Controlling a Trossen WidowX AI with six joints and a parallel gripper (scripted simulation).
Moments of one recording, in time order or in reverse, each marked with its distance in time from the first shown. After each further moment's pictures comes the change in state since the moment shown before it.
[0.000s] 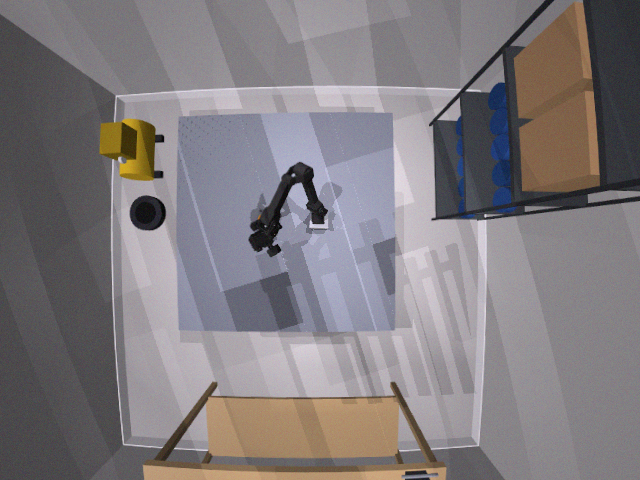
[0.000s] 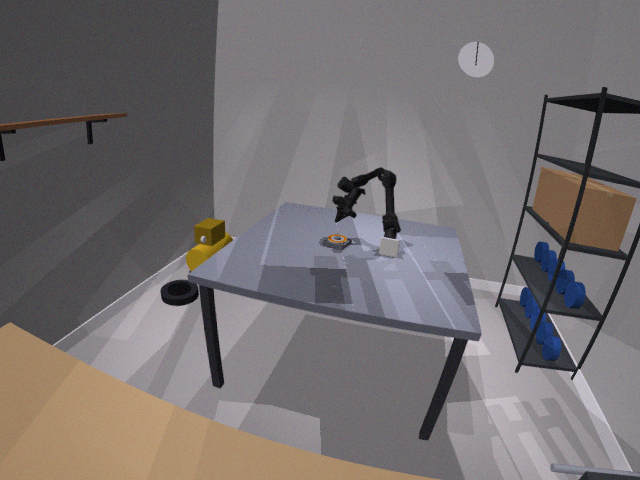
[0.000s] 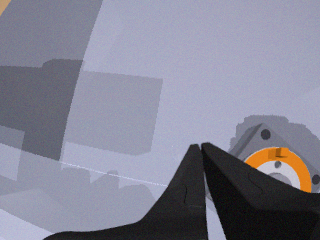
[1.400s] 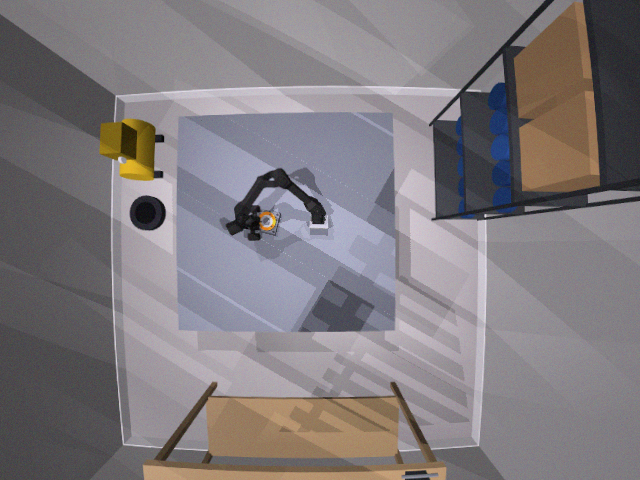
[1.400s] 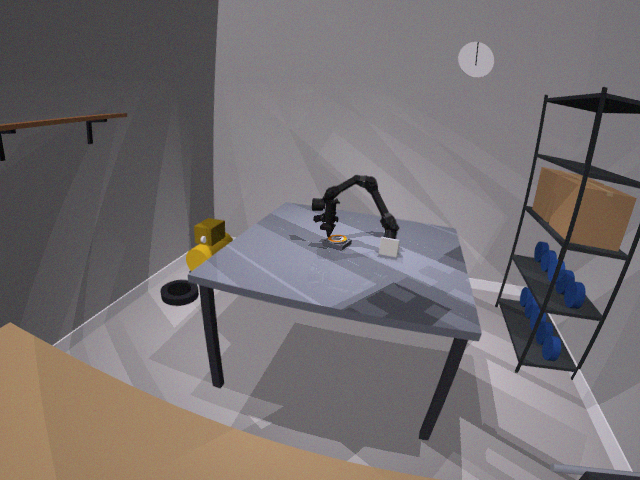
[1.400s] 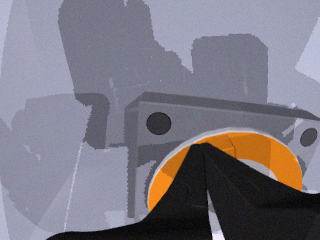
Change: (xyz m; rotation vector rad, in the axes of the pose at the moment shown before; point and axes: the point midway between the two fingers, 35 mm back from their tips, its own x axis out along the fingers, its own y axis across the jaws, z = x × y) arm 0.110 -0.120 -0.064 0.574 0.534 -0.165
